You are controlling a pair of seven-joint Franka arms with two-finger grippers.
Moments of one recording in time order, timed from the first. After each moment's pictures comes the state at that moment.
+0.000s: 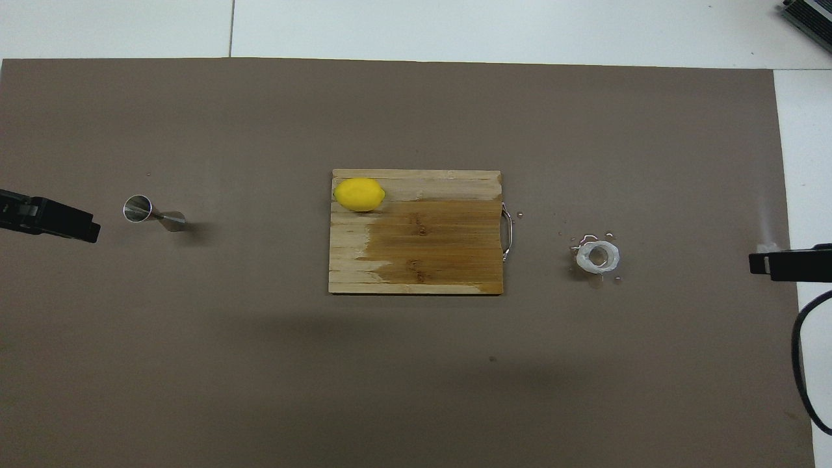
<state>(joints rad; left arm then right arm) -0.06 -0.02 -0.01 -1.52 -0.03 1.44 0.15 -0.09 -0.25 0.01 -1.76 0.14 1.59 -0.15</state>
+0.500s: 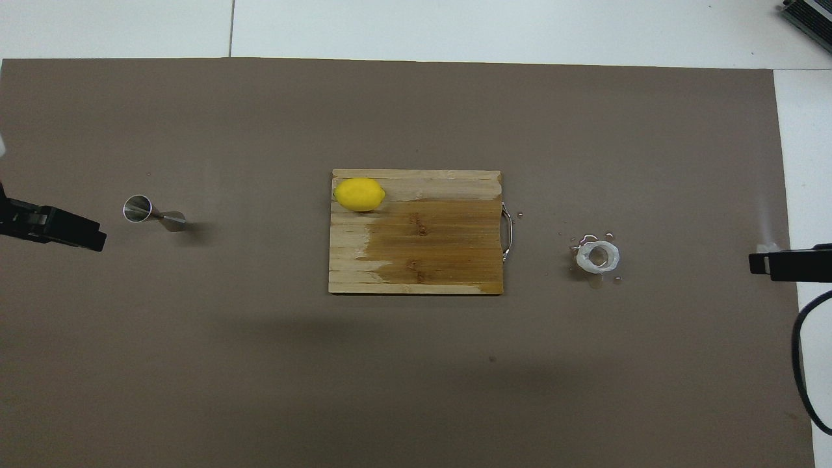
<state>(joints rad) -0.06 -0.03 -0.01 -1.55 -0.03 1.44 0.15 -0.09 -0.25 0.01 -1.76 0.14 1.59 -0.15</state>
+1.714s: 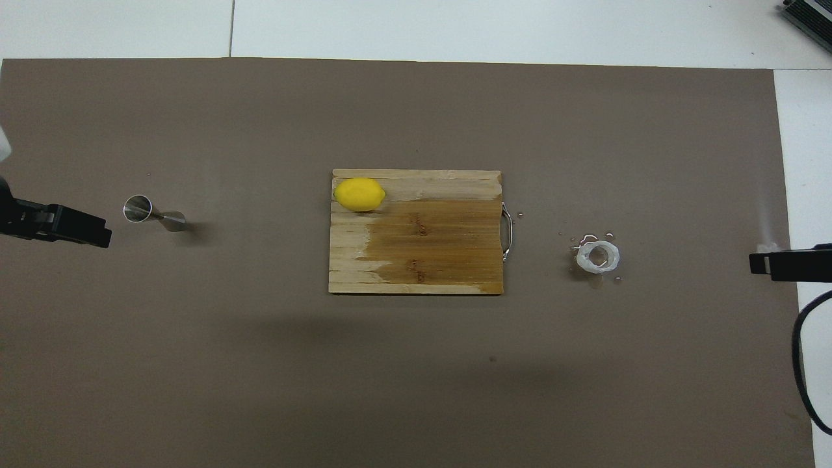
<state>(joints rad) -0.05 -0.05 -0.01 -1.60 -0.05 1.49 0.07 -0.09 -0.25 0.01 -1.76 0.14 1.59 -0.15</state>
